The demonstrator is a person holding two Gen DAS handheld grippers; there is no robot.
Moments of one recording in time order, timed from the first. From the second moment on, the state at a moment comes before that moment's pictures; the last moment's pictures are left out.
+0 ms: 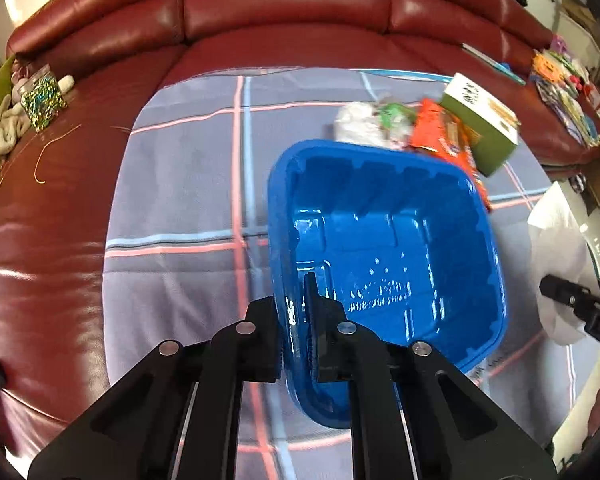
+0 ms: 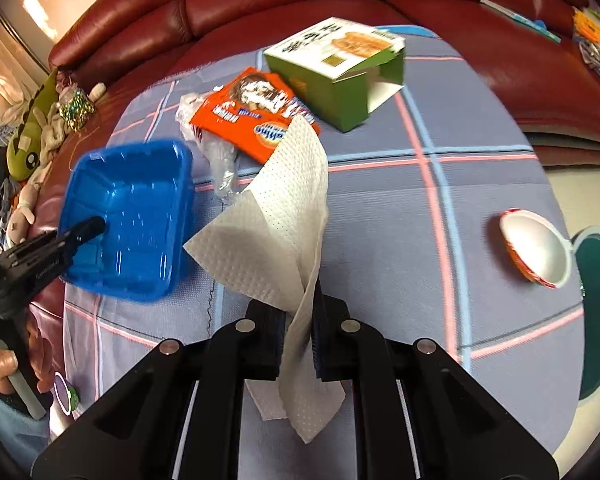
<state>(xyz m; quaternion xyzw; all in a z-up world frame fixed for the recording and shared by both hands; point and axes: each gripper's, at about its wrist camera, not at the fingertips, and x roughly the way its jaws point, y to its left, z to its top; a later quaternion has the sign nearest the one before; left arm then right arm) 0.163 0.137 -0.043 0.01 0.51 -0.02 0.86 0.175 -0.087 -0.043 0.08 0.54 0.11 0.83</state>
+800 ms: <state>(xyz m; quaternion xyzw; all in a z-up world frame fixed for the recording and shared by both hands) 0.123 -0.020 0.026 0.07 0.45 -0.13 0.88 0.108 -0.243 0.008 0.17 0.46 0.05 0.87</state>
